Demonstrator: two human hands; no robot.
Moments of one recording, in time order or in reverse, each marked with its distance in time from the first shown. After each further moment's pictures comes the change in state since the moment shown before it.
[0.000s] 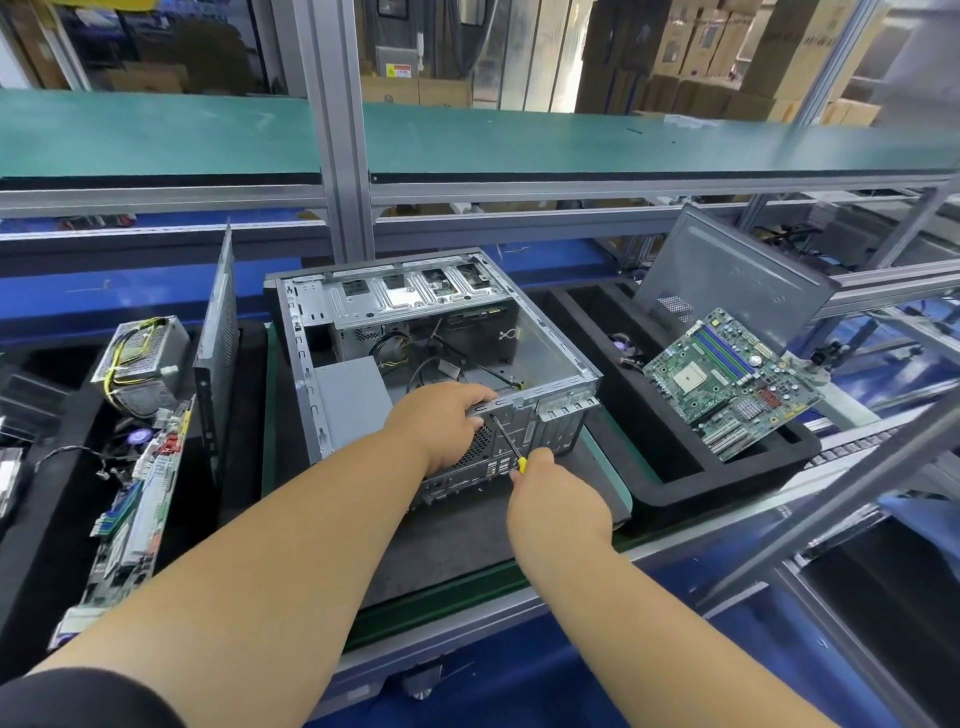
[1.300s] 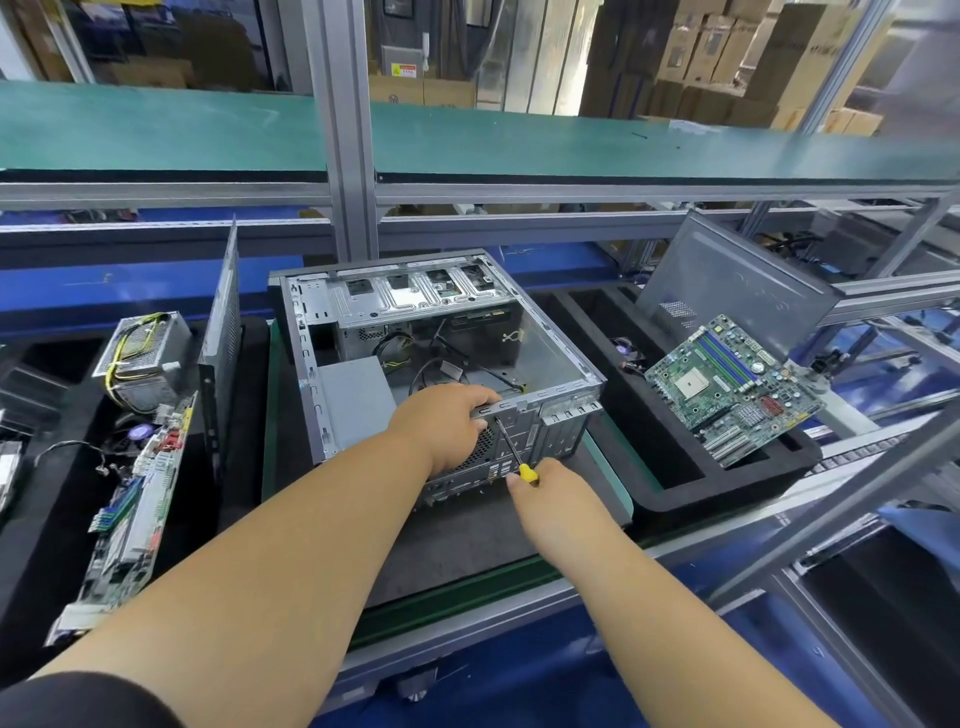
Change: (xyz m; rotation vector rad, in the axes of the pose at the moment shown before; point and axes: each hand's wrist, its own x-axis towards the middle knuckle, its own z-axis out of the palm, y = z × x) left_hand 0.001 -0.001 0.001 -0.010 0.008 0.014; right_hand 0.005 0.009 -0.012 0.472 -0.207 0.039
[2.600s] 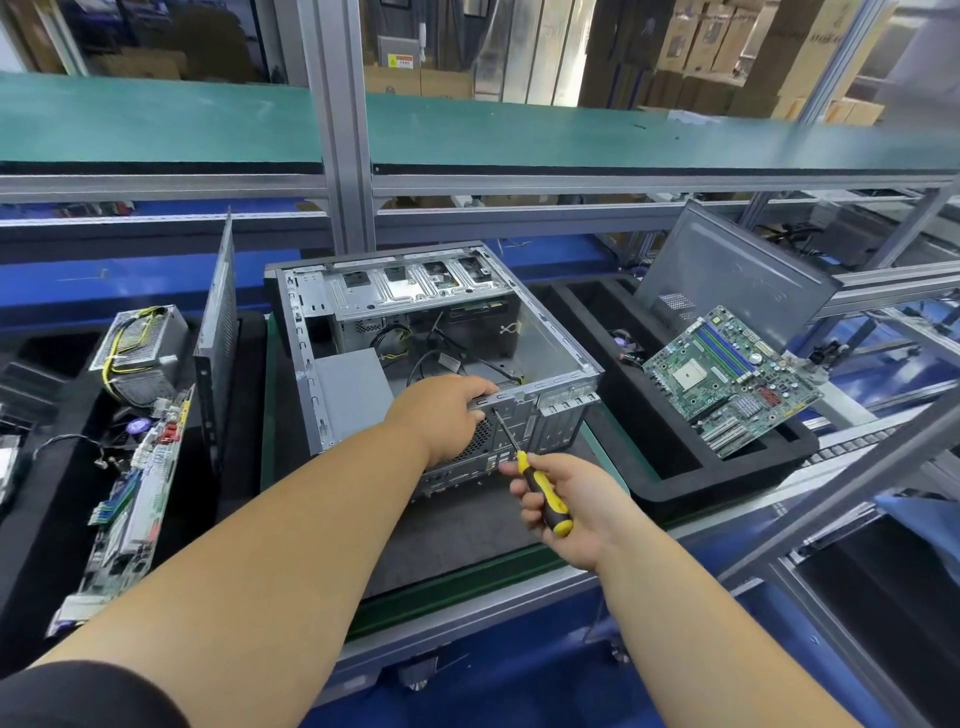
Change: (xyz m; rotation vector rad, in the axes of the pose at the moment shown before) left_hand -0.003 0.002 -0.003 0.006 -0.015 0.005; right_hand 0.000 0.014 -0.014 1.192 -0.356 0.366
